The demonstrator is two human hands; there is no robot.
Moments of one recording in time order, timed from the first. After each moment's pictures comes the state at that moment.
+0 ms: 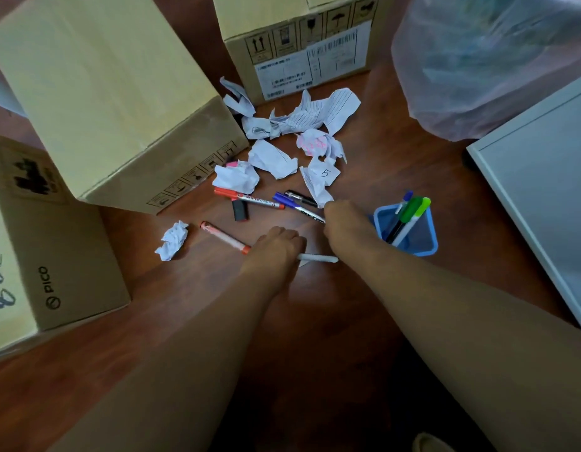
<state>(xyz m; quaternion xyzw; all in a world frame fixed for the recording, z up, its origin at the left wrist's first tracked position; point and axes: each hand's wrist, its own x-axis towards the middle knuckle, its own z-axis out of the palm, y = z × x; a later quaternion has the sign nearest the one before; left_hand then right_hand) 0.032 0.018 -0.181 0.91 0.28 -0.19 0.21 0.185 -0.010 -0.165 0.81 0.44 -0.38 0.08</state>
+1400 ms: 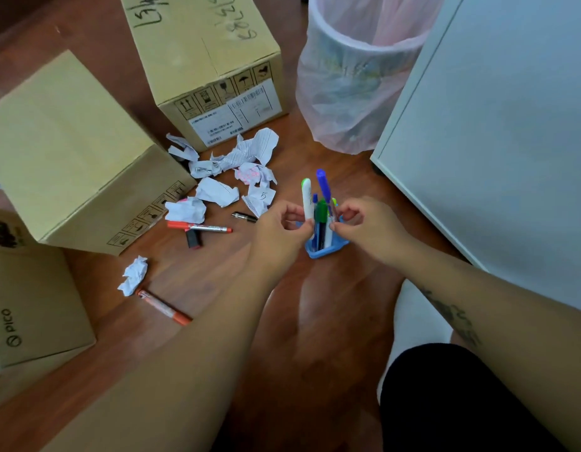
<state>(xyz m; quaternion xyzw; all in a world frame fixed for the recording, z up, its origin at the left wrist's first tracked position) 0.139 -0.044 -0.108 0.67 0.47 0.14 0.56 0.285 -0.141 -0.117 0.82 0.37 -0.32 -0.30</state>
